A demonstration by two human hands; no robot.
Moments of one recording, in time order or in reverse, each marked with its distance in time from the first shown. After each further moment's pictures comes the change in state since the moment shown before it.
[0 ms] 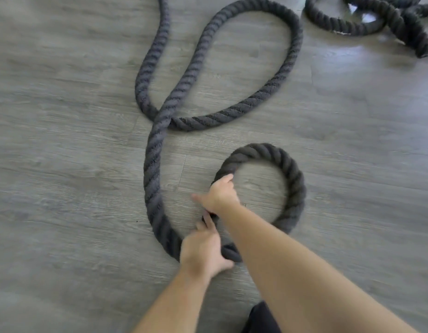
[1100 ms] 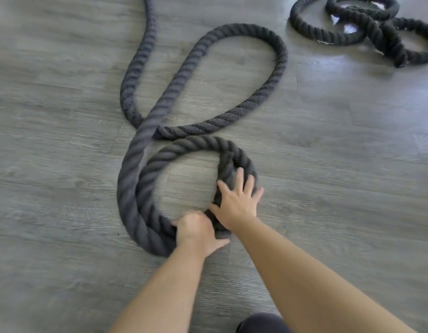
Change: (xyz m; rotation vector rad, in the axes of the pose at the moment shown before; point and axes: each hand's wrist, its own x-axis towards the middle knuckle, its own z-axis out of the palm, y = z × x) left_hand 0.058 0.021 -0.025 0.336 0.094 -0.012; right_hand 0.012 0.058 -0.031 -0.491 0.227 -0.224
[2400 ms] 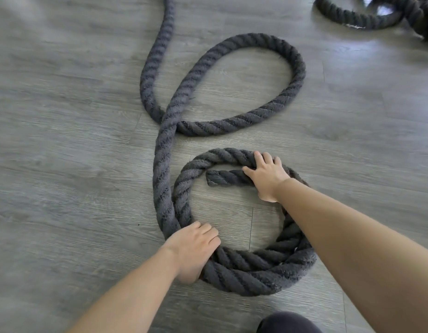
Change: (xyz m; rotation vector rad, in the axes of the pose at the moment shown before) left_hand -0.031 -0.074 0.042 0.271 0.115 0.738; right_hand 0.062 0.037 -0.025 -0.575 0.016 -0.359
